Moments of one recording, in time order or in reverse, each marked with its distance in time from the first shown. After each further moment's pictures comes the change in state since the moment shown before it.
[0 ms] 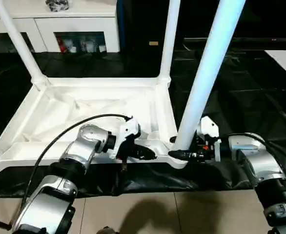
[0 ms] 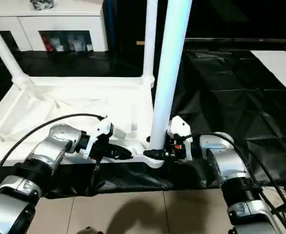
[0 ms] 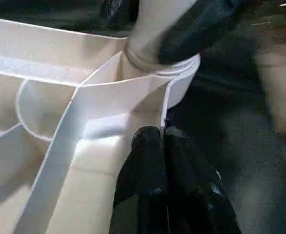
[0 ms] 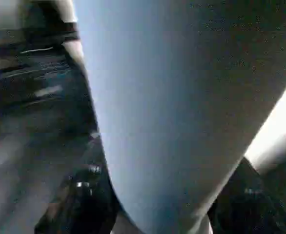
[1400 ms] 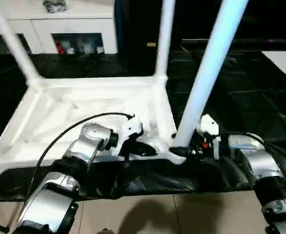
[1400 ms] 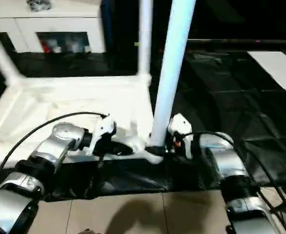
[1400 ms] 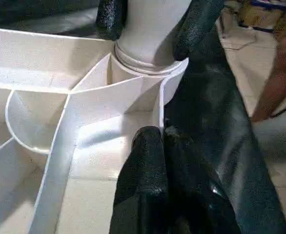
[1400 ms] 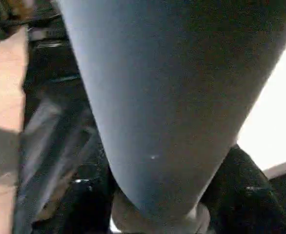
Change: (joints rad) left arm 0.030 0.045 -0.047 -0.045 -0.012 -0.061 -0.208; right arm 0.044 -0.114 0.053 -0.061 0.053 -0.052 0.320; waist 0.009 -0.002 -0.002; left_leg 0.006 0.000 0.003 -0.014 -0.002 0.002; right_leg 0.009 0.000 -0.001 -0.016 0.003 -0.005
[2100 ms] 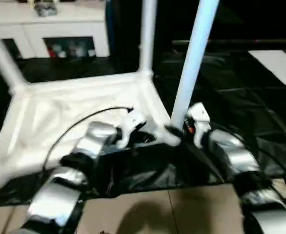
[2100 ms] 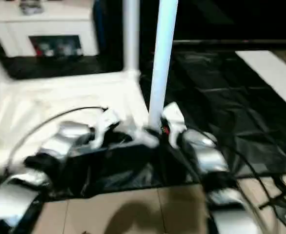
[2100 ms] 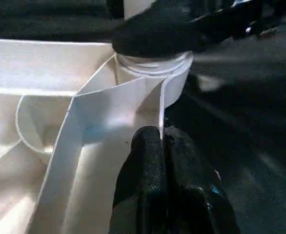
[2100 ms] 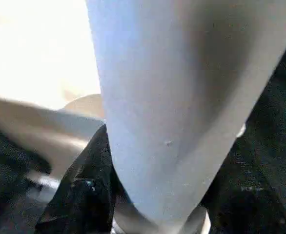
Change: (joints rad) left arm -0.087 -0.126 0.064 0.138 0.048 0.055 0.460; right arm -0.142 0.242 -0.120 0.216 -0.078 0.081 -0.739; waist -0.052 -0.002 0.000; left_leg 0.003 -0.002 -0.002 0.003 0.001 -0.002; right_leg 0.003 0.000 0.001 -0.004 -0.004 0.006
